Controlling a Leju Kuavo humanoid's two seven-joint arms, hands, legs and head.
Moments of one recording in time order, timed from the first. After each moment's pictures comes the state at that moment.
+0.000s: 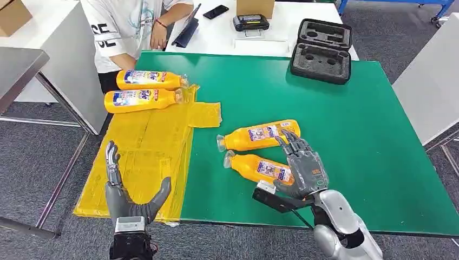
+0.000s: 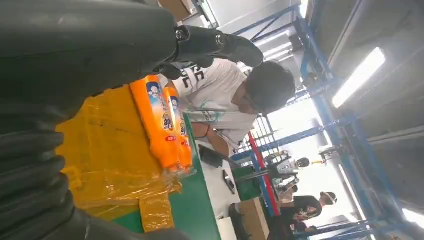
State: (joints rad) left arm 0.19 -0.20 -0.34 -1.67 -0.58 0.64 -0.59; right arm -0.11 -0.26 0.46 -1.60 0.98 -0.01 0.10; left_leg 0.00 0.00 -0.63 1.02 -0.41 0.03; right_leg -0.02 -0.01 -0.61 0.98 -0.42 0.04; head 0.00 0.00
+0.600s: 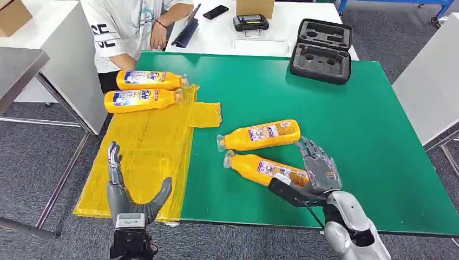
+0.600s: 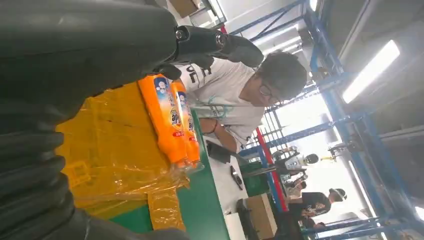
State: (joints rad) left arm 0.19 -0.20 -0.34 -1.67 -0.58 0.62 -0.55; right arm -0.10 -0.24 0.33 -1.53 0.95 0.08 0.12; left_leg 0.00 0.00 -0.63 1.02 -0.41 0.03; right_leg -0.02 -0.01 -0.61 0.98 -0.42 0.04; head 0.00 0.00
